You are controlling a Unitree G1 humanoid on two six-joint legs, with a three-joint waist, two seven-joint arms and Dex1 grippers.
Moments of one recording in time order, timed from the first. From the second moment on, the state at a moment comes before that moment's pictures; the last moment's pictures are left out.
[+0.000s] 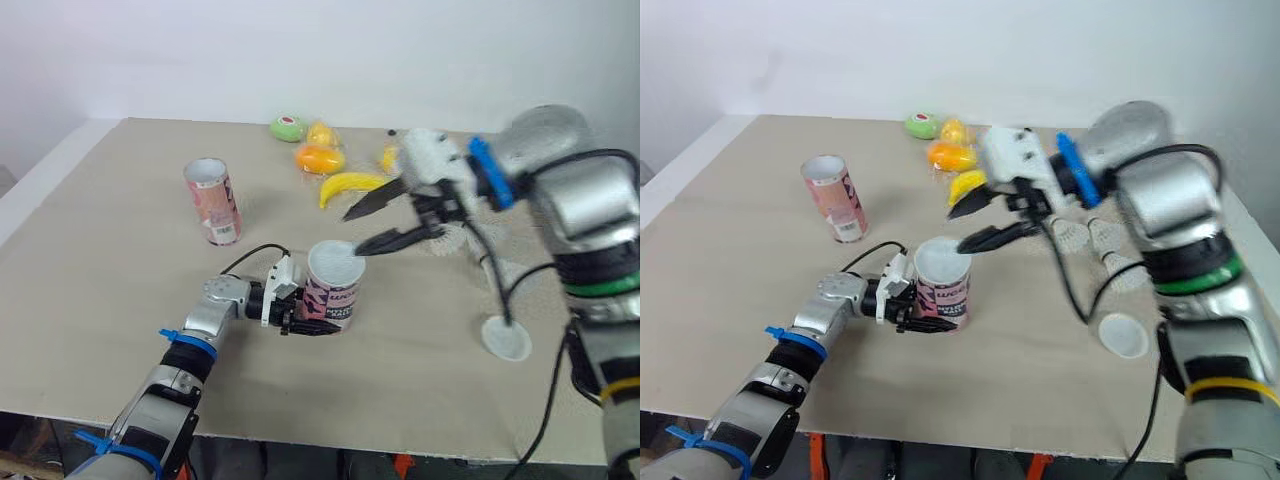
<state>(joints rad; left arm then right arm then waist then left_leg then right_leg) -0.62 0.23 -0.20 0.58 -0.24 0.01 -1.44 -1.01 -0.88 0.18 -0.08 0.40 0.56 1.49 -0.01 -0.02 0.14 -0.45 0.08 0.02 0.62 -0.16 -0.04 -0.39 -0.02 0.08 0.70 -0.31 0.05</state>
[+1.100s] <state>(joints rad) -0.53 0.50 -0.08 0.27 -0.44 0.24 -1.53 -0.28 -0.78 0.06 -0.54 0.52 0.69 0.94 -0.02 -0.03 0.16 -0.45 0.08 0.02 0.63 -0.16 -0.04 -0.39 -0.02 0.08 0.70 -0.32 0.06</state>
